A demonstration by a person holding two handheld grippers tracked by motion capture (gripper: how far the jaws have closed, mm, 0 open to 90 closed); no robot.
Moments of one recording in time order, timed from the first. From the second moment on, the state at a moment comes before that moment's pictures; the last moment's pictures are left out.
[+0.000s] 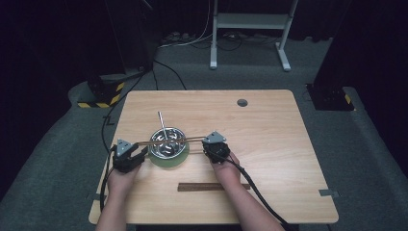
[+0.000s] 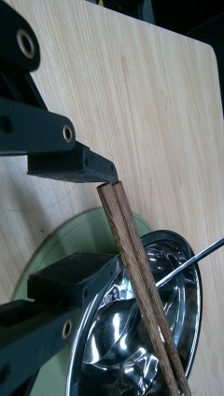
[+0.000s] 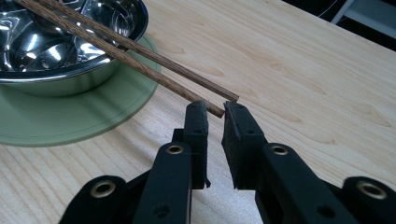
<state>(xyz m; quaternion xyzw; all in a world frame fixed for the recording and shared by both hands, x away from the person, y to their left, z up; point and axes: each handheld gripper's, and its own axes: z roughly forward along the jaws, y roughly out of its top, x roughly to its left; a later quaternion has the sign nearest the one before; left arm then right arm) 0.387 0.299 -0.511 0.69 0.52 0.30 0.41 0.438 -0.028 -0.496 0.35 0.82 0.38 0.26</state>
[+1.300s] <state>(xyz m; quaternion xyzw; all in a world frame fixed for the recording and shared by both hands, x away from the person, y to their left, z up) 0.388 0.302 -0.512 0.68 0.52 0.30 0.41 0.441 -0.027 -0.502 0.35 0.82 0.39 0.24</state>
